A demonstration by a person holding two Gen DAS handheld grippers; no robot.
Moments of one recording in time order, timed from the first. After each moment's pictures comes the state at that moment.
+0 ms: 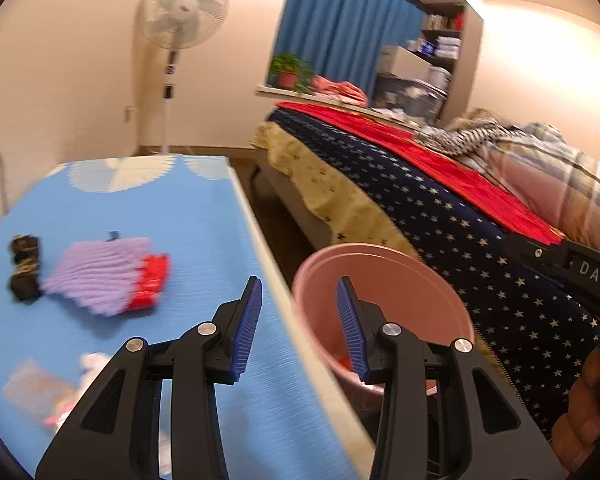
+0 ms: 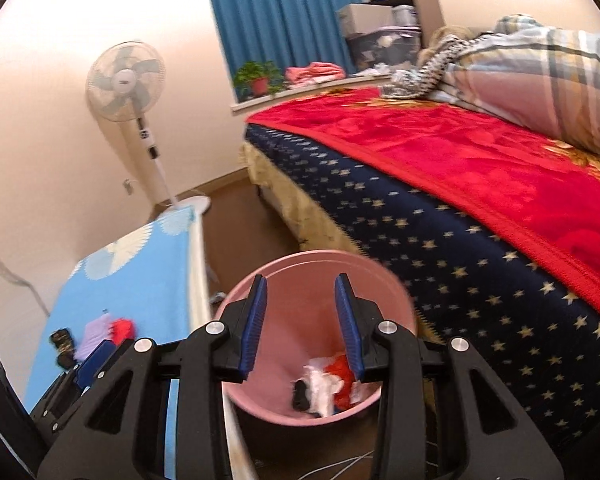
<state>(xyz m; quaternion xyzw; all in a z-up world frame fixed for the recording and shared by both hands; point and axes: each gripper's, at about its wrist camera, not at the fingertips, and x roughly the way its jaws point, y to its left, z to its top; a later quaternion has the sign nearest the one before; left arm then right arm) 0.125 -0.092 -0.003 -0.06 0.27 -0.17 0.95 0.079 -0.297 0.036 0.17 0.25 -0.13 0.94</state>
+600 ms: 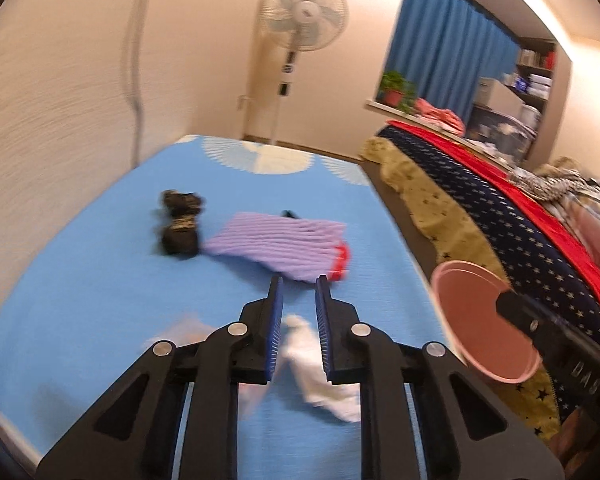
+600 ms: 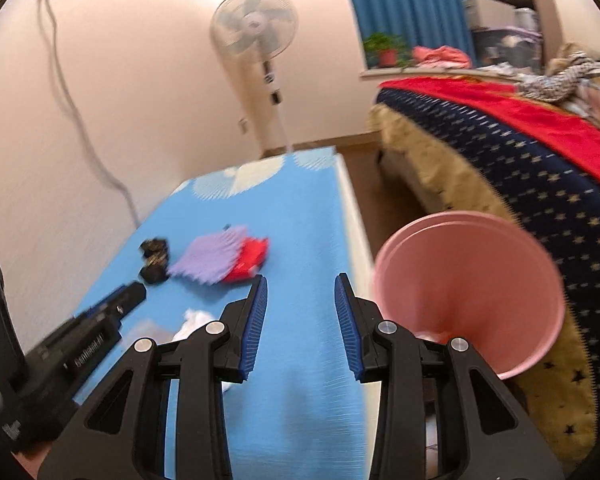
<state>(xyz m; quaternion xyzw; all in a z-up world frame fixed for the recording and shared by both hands) 0.096 0.031 -0.011 -0.12 0.27 0.00 0.95 0.095 -0.163 0.005 0.10 0.29 0.08 0.95</state>
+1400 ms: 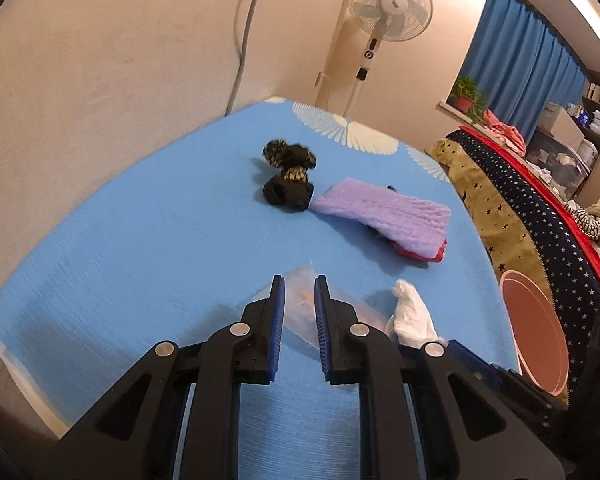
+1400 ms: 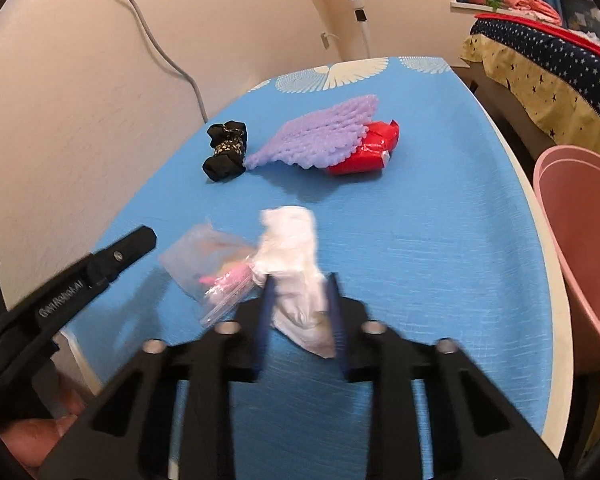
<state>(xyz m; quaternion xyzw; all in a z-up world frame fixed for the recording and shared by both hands) 0.081 0.090 -0.052 -0.19 0.32 0.09 0.92 0.120 -0.078 -0.066 0.07 0.40 0.22 0.89</state>
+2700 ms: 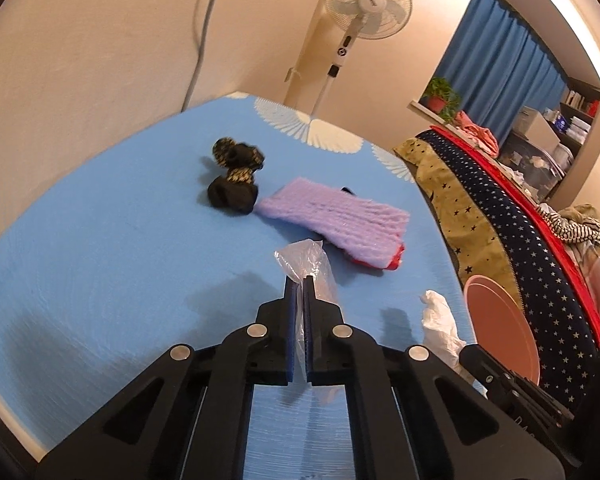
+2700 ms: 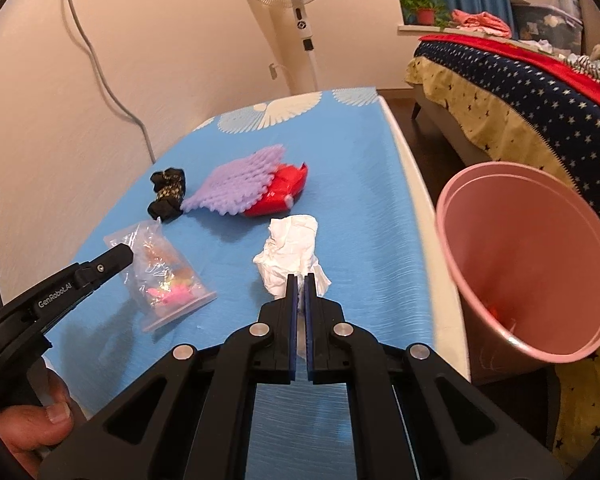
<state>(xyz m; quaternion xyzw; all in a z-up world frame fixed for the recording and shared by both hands) 0.099 0.068 -0.041 -0.20 0.31 0.03 0.93 0.115 -0.131 -0.043 0.08 0.36 0.13 0.92</state>
